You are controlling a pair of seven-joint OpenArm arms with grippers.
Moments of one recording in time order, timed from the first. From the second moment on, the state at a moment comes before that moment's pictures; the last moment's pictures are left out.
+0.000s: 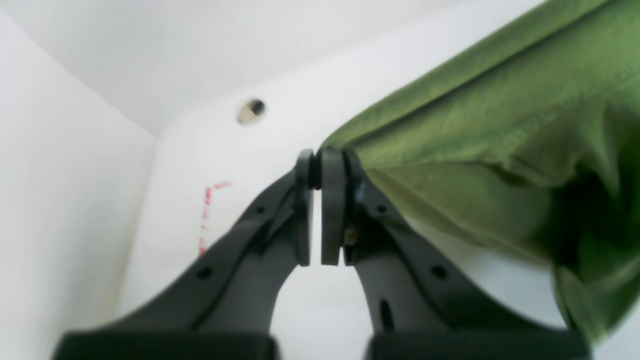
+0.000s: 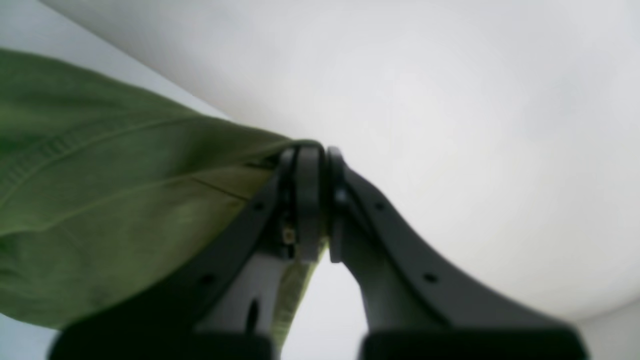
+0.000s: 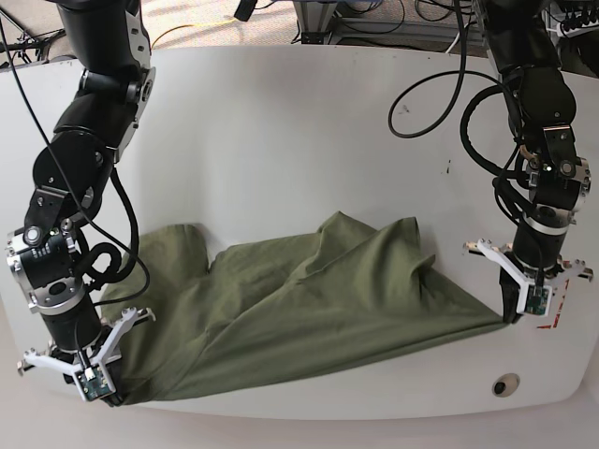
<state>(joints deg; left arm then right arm) -9.0 -16.5 -12.8 113.5 -5.1 -18.6 44.7 27.9 16.3 13.5 109.8 3.8 36.6 -52.5</state>
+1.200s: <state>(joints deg) 13.0 -9.1 -12.1 114.5 -5.9 -42.4 66.6 1.4 9.6 29.8 113.3 3.9 41.1 -56.5</state>
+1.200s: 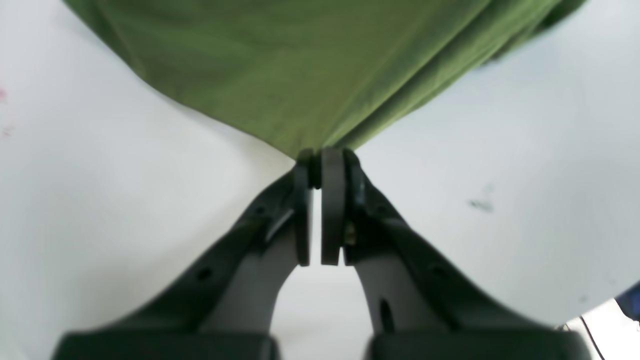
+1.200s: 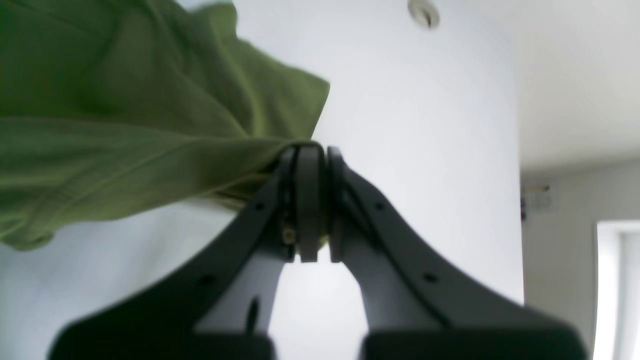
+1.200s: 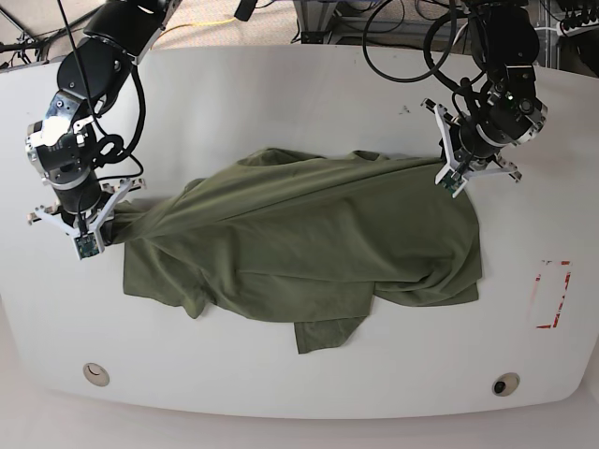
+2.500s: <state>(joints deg) 13.7 -9.9 -30.2 113.7 -4.0 -41.8 67.5 -17.3 -0.7 34.3 113.1 3.7 40.8 -55.4</state>
